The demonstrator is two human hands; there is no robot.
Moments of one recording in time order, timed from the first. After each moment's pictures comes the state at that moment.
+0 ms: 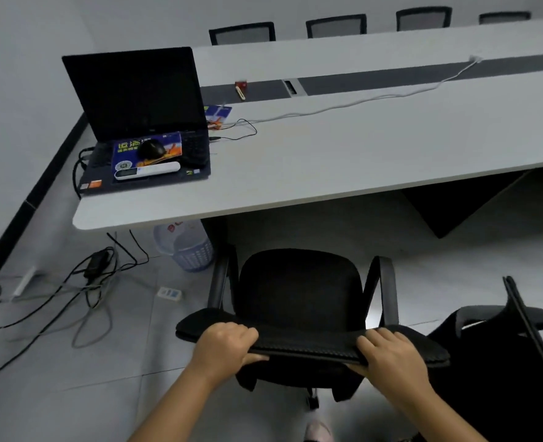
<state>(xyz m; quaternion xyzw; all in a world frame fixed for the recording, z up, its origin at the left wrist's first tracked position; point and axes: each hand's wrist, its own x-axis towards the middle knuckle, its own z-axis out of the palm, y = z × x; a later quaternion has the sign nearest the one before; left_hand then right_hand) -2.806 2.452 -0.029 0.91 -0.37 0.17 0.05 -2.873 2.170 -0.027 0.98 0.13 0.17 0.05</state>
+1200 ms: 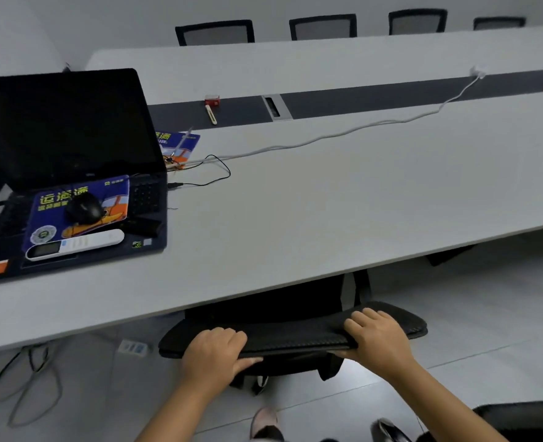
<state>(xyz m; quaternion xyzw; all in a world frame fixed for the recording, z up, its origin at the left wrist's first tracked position) -2.566 2.392 -0.035 0.93 -0.30 0.17 0.05 -2.599 2.110 -0.020 0.97 0.16 0.17 0.02</state>
